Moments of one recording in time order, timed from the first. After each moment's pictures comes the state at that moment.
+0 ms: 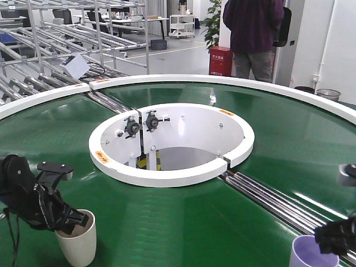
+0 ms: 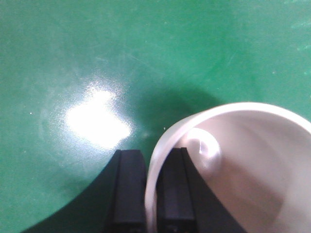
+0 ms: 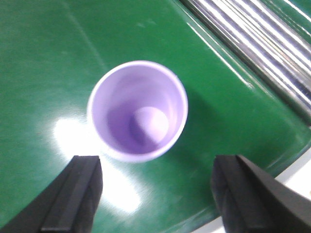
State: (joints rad) left arm -0.08 1.90 -1.42 -0.17 0.74 0.19; right arm 0.03 1.32 -1.04 0.03 0.83 0.08
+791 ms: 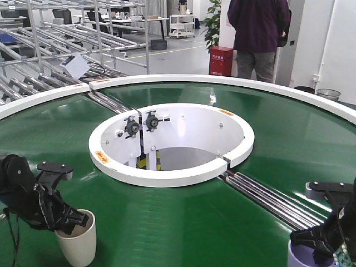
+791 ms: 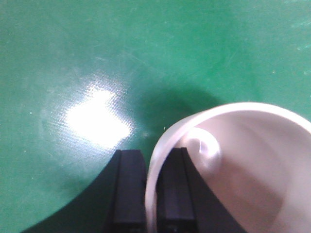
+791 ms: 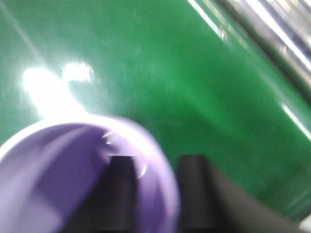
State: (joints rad) left arm -0.08 1.90 -1.42 -0.17 0.75 0.19; right arm 0.03 1.66 -1.15 -0.03 0.78 0.14
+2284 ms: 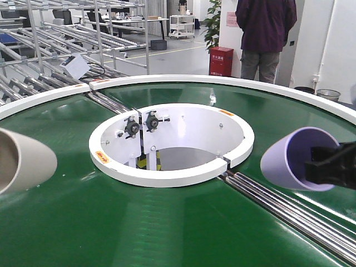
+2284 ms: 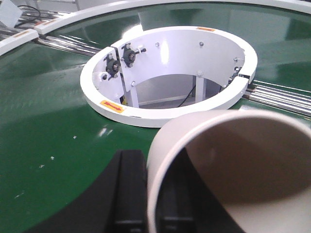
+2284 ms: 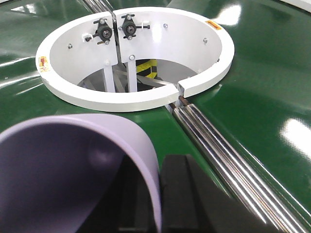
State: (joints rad) left arm -0.08 0.91 -1.00 -0.33 0.47 0.34; right arm 0.26 1.04 -1.10 -0.05 0.53 0.09
